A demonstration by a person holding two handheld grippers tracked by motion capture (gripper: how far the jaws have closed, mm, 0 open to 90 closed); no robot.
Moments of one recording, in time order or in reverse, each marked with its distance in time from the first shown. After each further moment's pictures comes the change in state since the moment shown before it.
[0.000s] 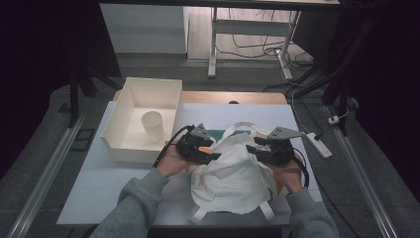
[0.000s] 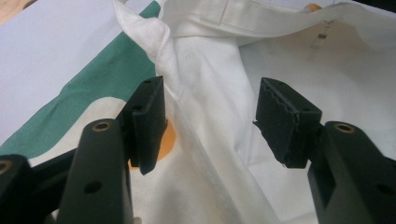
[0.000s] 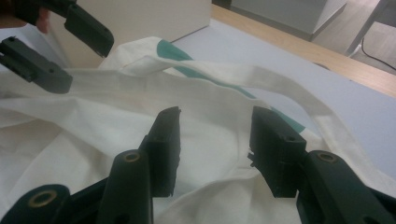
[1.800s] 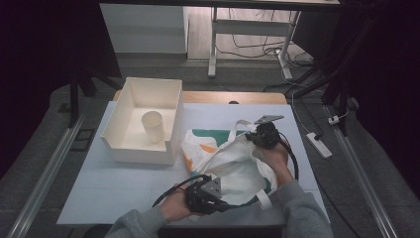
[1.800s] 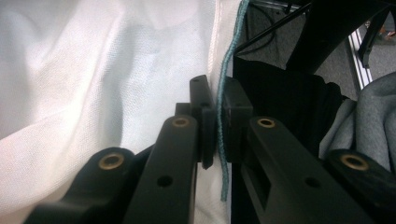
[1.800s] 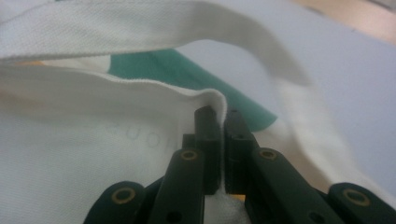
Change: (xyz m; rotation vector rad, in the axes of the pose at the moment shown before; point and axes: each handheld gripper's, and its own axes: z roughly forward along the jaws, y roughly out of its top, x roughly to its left) left arm -0.105 -0.045 0.017 0.134 -0.317 0.244; right arm -0.059 -0.009 0.088 0.207 -0.049 0.043
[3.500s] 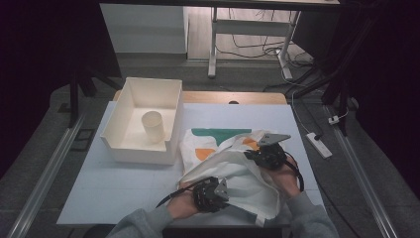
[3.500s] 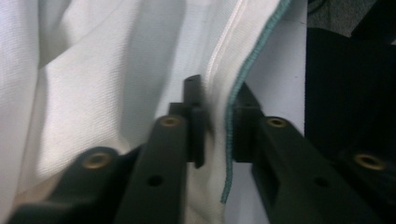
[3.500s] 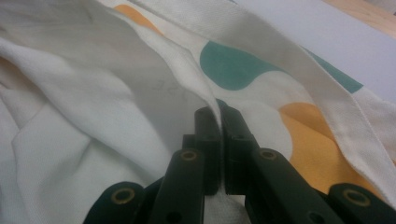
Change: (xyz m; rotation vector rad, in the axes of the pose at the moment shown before) left arm 0.012 -0.002 0.036 0.127 0.139 -0.005; right arm 0.056 -0.025 -0.061 -0.050 0.103 -0.137
